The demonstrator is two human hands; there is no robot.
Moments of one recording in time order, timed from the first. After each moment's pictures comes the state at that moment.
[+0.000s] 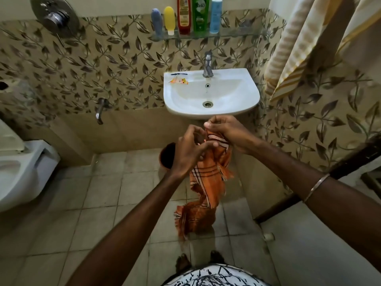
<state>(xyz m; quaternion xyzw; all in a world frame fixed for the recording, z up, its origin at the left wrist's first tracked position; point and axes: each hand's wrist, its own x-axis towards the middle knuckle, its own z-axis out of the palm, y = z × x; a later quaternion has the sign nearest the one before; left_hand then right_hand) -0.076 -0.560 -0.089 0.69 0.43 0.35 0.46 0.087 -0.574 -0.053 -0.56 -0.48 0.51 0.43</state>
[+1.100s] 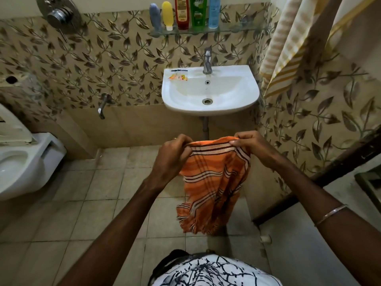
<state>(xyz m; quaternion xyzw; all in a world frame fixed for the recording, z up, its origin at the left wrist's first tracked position) -0.080 -0.590 -0.108 0.83 0.43 0.31 0.19 0.188 -0.635 -0.107 -0.57 -0.52 0.49 0.41</state>
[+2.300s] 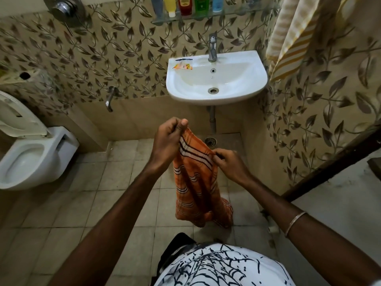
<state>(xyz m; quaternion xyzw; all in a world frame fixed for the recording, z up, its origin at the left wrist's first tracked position) -0.077 -0.606 -0.088 0.66 0.46 0.42 0.43 0.118 -0.656 -0.212 -0.60 -0.63 0.32 0.38</state>
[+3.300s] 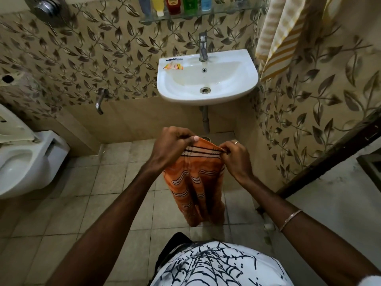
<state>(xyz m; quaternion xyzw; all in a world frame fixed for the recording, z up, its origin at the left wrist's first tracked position) -0.057 -0.598 -0.090 0.80 0.45 0.23 0.32 0.146 -0.652 -0.221 -0.72 -0.56 0.11 0.38</state>
